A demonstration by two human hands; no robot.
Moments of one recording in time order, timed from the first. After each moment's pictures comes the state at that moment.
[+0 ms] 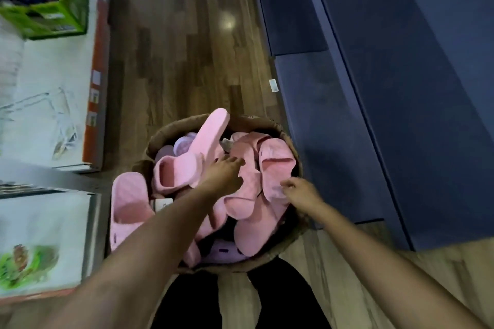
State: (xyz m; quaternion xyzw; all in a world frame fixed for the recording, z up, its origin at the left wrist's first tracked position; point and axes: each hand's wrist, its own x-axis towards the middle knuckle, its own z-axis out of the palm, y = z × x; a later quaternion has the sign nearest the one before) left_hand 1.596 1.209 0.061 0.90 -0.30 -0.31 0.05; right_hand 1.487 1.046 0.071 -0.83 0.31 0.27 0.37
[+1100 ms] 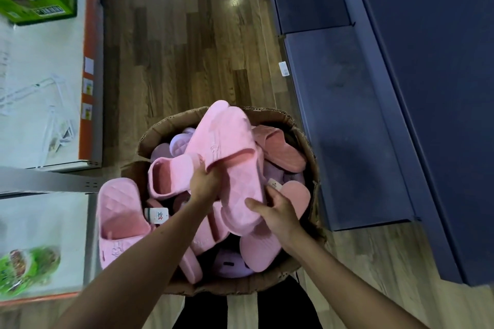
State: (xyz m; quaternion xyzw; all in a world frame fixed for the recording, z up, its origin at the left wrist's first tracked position) left_hand 1.598 1.226 0.006 0.81 0.22 -0.26 0.48; right_hand 1.497 1.109 0.029 -0.56 0.37 0.17 0.72
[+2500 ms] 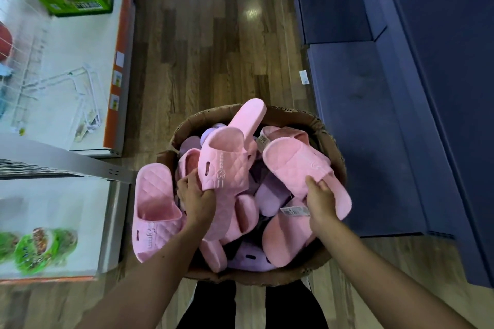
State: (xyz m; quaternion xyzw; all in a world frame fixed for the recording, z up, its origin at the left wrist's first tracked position) left_hand 1.566 1.325 0.001 0.86 0.20 -0.18 0.43; right_hand 1.513 1.115 0.010 -0.56 0.56 0.05 0.61
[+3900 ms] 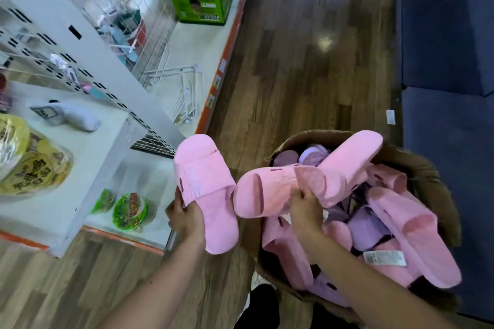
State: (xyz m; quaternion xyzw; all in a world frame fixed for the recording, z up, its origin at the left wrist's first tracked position) left_hand 1.571 1.554 0.039 0.72 0.50 0.01 0.47; right_hand 1.583 1.355 0.043 -0.77 0.37 0.19 0.48
